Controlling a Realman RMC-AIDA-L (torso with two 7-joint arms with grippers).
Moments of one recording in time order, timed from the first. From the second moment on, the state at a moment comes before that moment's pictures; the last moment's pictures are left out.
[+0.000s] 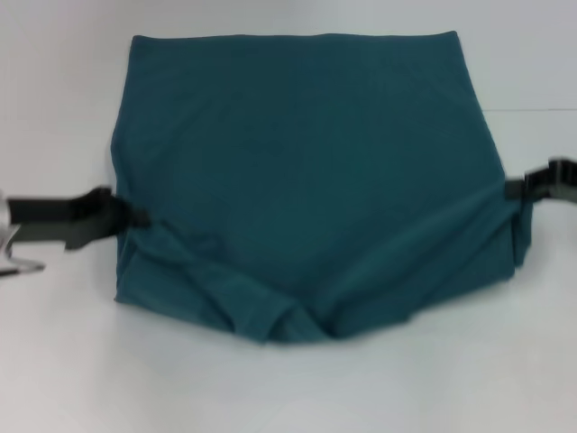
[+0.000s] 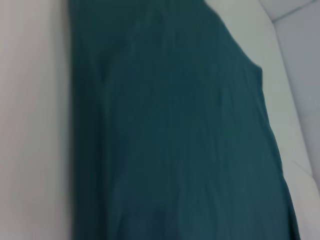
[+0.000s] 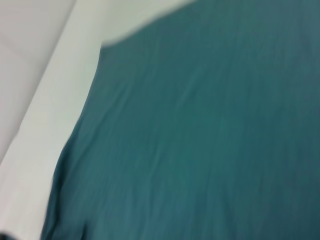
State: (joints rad) left arm -0.70 -1.99 0.37 0.62 2.44 1.39 -2.48; right arm 0.69 1.90 -0.56 -0.68 -2.33 -1.42 2.38
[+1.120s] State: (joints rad) left arm -0.89 -2.03 0.66 0.51 2.45 0.65 -2.56; right arm 0.90 1.94 -0.79 -0.49 -2.34 -0.73 2.41
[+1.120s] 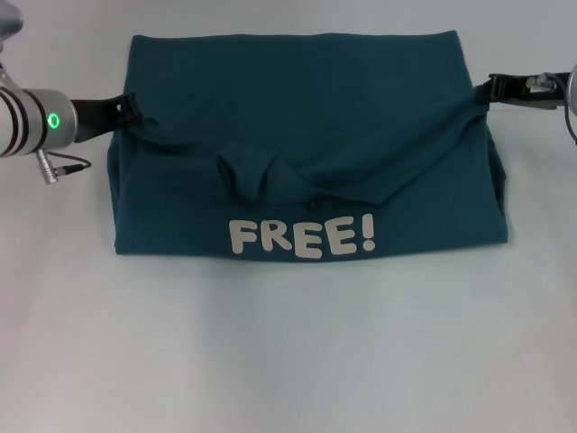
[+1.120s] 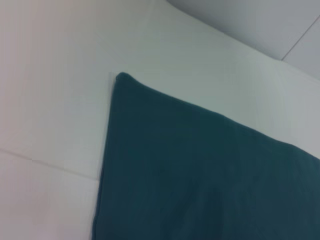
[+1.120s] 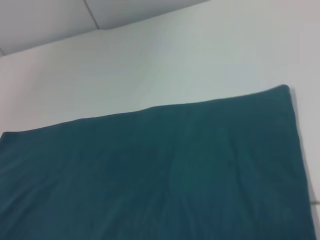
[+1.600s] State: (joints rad) left arm -0.92 -2.03 0.70 0.45 2.45 0.54 -2.57; right arm 0.92 1.93 -0.78 -0.49 -2.42 -0.71 2.46
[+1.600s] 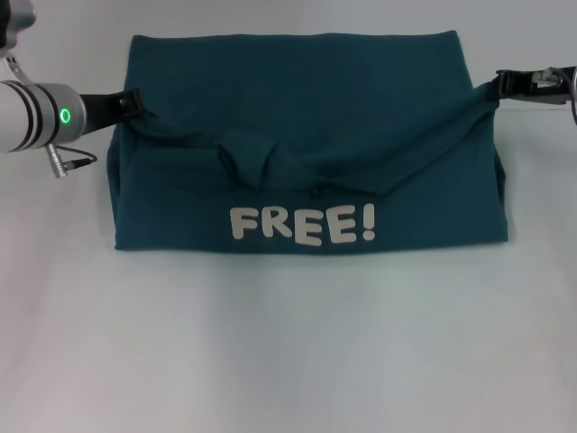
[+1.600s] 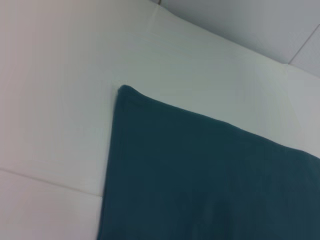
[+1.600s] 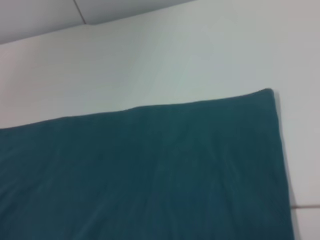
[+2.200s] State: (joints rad) left arm -0.93 -2.04 0.72 0.45 2.46 0.51 -2.56; right arm 0.95 1.92 -0.82 -0.48 -2.42 -0.71 2.46
